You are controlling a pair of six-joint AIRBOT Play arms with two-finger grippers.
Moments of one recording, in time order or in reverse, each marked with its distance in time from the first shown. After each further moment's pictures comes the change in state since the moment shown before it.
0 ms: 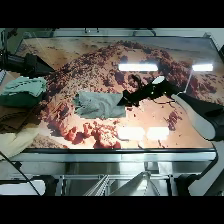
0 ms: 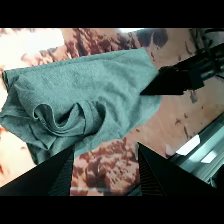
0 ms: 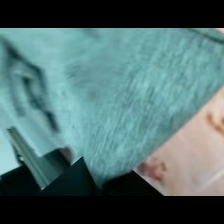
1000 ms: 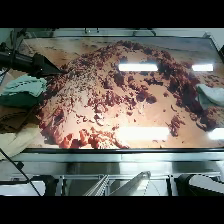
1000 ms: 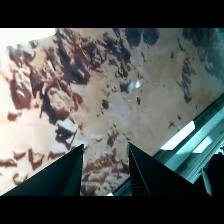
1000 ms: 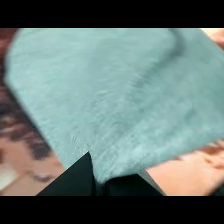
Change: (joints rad) left arm -0.090 0.000 0.000 0.000 0.005 -0.036; right arm -1.107 0.528 -0.060 -0.779 0.026 0.487
